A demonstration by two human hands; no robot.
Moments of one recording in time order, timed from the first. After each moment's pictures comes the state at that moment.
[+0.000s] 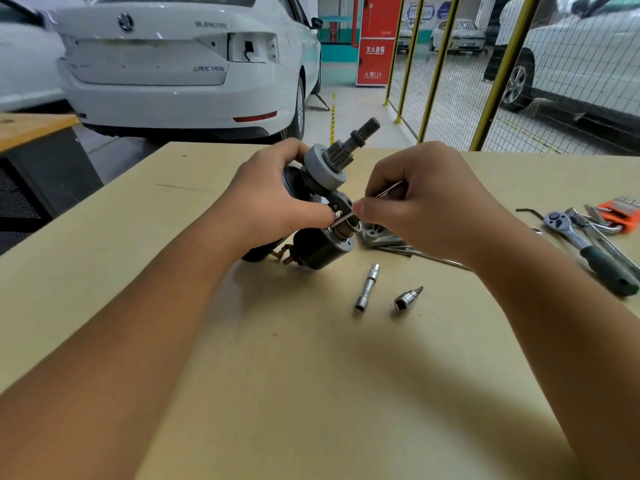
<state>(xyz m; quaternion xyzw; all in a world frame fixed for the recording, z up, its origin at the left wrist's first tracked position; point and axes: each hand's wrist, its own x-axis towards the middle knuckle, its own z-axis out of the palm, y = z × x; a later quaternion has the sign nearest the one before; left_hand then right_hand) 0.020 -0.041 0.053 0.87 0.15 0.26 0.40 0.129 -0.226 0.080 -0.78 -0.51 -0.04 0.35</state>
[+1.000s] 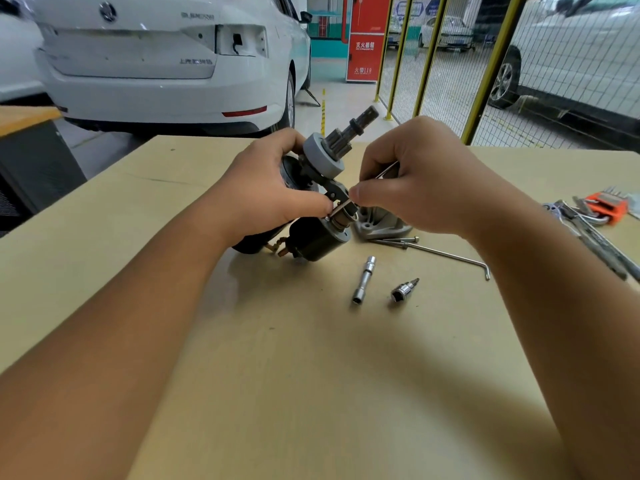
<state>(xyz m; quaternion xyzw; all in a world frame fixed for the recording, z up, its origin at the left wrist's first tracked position) 0.026 -0.032 0.051 0.88 0.12 0.24 0.39 0.139 -0.218 0.089 -0.78 -0.54 -0.06 0.30</state>
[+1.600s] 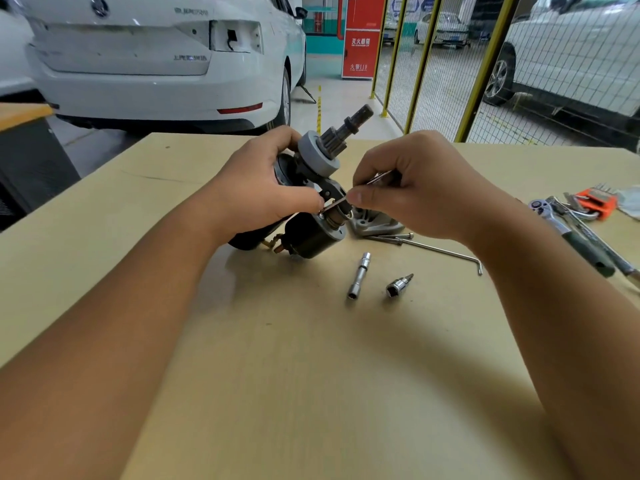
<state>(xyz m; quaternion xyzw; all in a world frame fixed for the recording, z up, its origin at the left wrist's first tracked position) 0.024 -0.029 0.053 0.88 0.11 0.23 0.40 0.145 -0.226 0.079 -0.75 -0.59 -0.07 0.31</state>
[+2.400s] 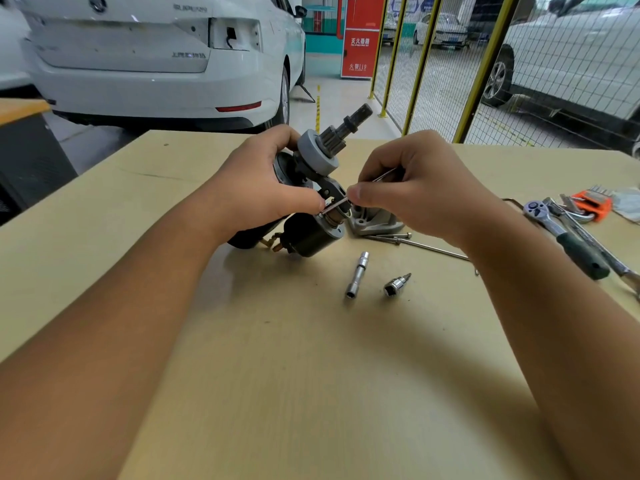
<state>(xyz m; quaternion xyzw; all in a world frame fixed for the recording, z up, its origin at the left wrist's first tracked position) 0.025 -0.031 0.052 0.88 0.12 0.24 0.40 0.147 -0.224 0.074 -0.75 -0.53 0.00 0.40</state>
